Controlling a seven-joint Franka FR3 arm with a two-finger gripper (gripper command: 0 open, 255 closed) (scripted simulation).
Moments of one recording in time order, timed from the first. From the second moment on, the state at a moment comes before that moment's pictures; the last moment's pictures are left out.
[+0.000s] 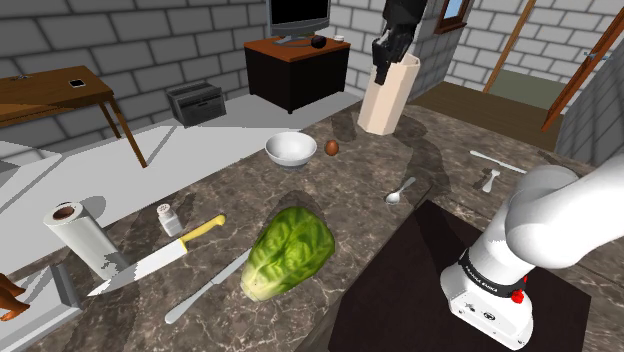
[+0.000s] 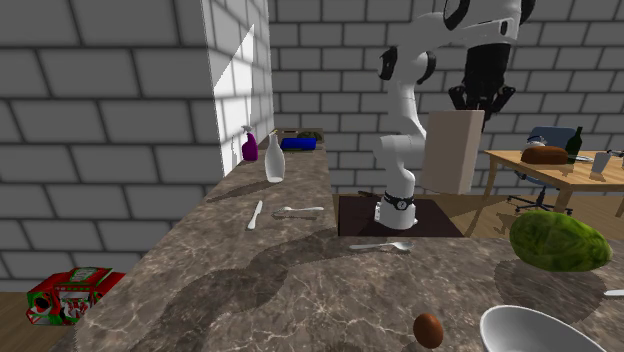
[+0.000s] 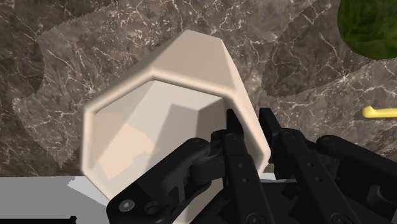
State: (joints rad) arm 0.12 -0.55 -0.02 -2.08 -0.02 1.62 0.04
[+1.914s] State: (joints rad) arm 0.28 -0.23 0.60 -1.76 0.06 1.62 0.80
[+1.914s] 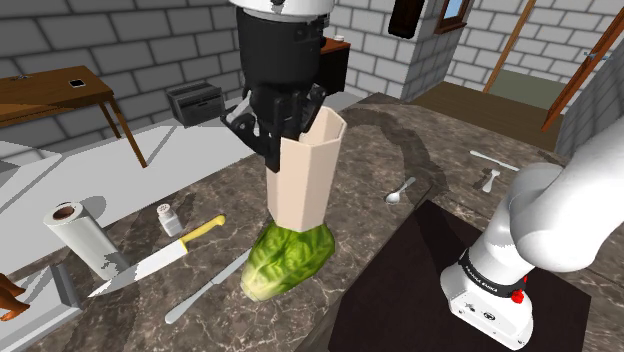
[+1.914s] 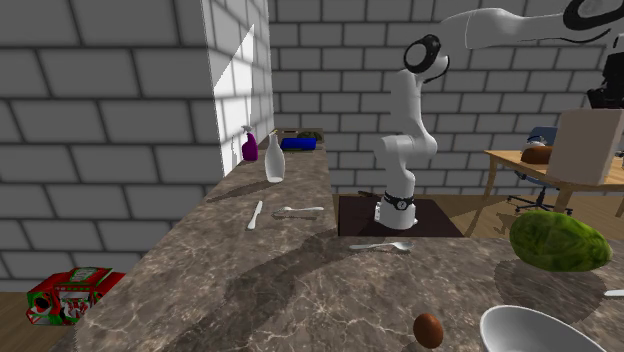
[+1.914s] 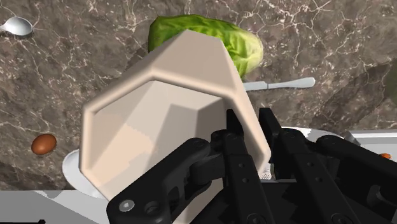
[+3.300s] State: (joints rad) arm 0.50 0.27 0.82 -1.38 -0.28 1.59 1.24
